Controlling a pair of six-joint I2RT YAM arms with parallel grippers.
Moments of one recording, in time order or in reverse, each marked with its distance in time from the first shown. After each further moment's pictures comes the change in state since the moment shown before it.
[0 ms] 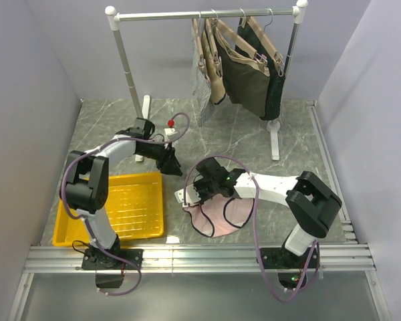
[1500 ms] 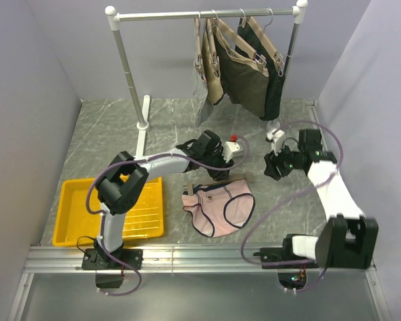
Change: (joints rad) left arm -0.523 0.143 0.160 0.401 -0.622 -0.397; right arm -0.952 -0.454 -0.048 -0.445 -0.342 0.519
